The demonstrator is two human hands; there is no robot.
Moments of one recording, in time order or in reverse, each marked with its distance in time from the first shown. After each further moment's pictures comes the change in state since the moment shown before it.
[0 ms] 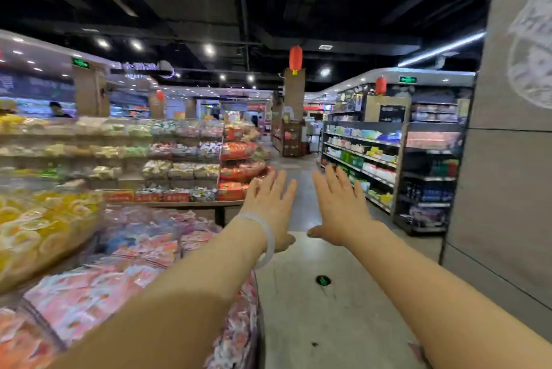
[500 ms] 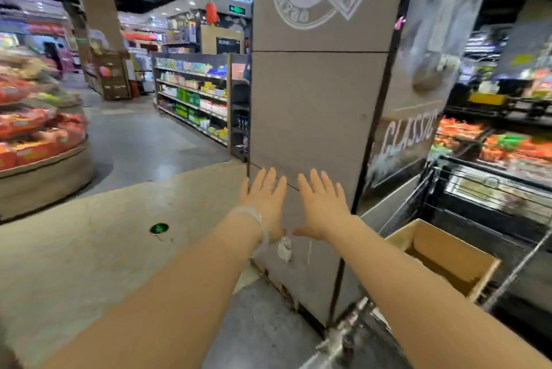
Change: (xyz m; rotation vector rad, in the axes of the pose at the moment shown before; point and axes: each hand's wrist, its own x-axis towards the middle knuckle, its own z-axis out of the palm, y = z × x) left_hand 0.086 0.455 0.069 -0.212 -0.147 0.534; right_hand -0.206 0.388 0.077 -0.086 -0.275 0.599
